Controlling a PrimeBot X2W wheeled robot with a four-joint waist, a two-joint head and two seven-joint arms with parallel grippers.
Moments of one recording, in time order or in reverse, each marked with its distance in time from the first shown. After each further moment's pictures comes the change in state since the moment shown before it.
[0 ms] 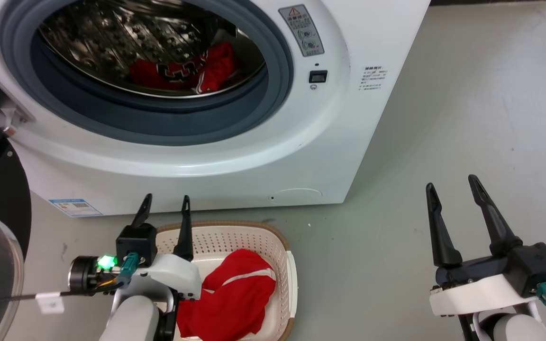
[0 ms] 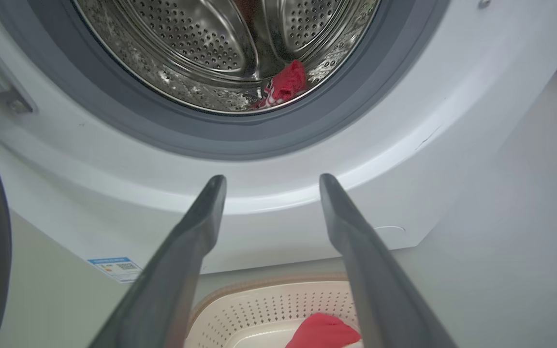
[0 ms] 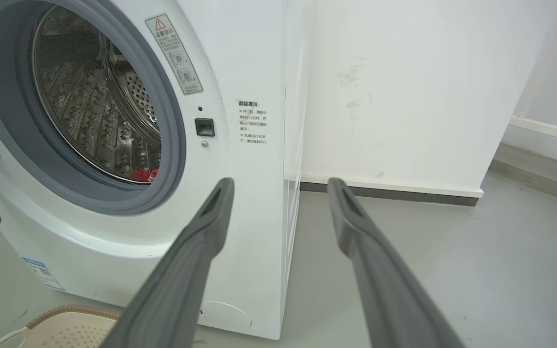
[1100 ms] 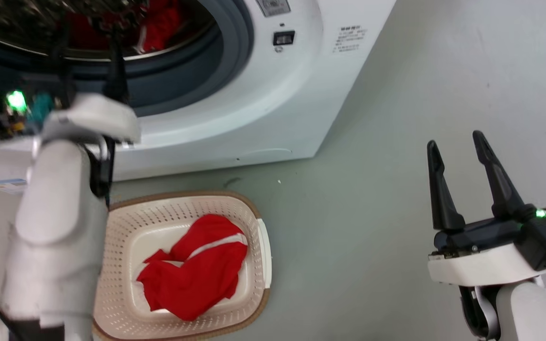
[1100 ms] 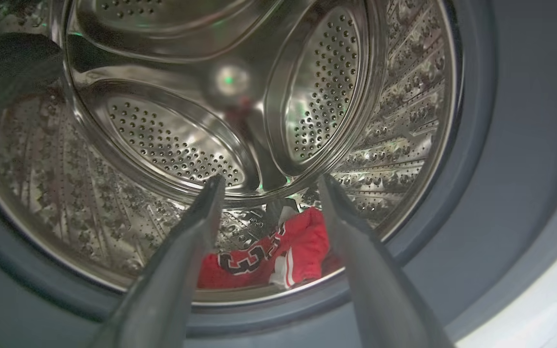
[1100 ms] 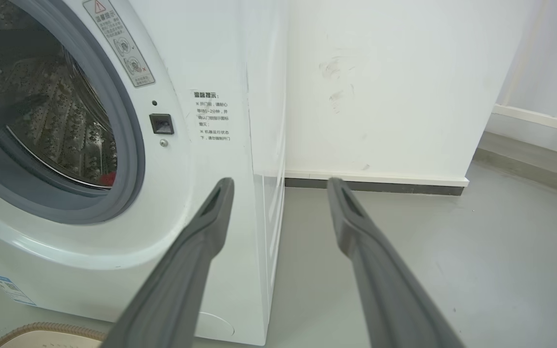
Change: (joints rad) left arm -0.470 0.034 0.235 0.101 0.157 -0.174 0.000; right arm -0.099 0.000 0.026 -0.047 0.047 0.000 0.000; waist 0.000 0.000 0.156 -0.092
